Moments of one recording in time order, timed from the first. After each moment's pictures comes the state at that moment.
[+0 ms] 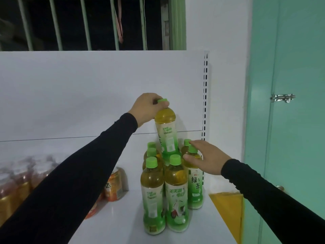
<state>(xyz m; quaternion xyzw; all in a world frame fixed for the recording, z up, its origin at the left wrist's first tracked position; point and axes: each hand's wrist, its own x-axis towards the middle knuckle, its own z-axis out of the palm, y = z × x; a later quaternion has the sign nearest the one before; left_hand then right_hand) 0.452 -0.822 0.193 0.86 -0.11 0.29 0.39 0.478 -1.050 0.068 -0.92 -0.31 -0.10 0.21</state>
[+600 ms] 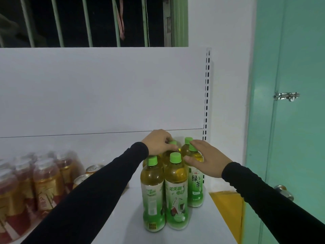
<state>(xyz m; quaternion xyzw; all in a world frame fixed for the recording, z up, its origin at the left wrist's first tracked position) 0.471 -0.833 0.103 0.97 -0.10 0.14 0.16 0.481 -1.050 0.055 -0.92 -0.32 -0.11 0.23</state>
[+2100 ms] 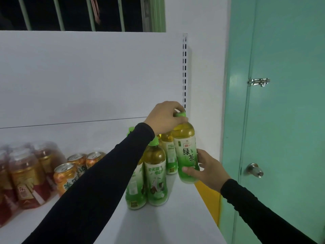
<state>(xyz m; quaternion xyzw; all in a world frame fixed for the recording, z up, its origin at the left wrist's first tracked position) 0.430 -0.930 0.133 0.92 -0.17 0.24 0.26 0.441 -1.108 -0.029 -0.84 -0.24 -0.08 0.49</state>
